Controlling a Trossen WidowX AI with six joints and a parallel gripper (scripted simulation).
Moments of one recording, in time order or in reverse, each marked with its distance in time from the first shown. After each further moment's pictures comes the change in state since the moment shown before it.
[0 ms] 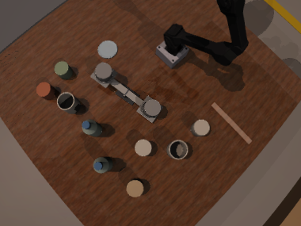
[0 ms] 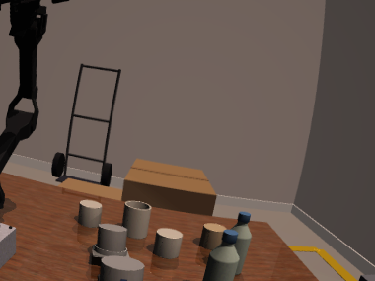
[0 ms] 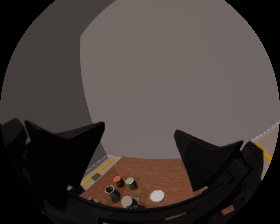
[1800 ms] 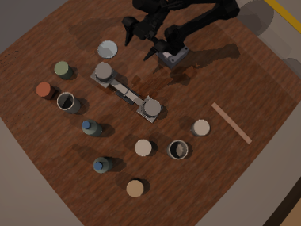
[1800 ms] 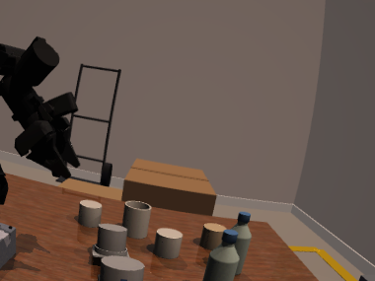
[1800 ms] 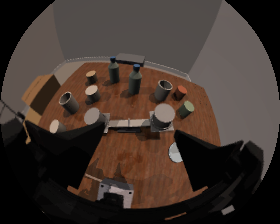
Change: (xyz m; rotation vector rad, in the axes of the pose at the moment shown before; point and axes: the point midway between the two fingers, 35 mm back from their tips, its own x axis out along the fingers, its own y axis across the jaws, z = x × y) arm -0.045 -0.005 -0.316 -0.705 1.074 1.031
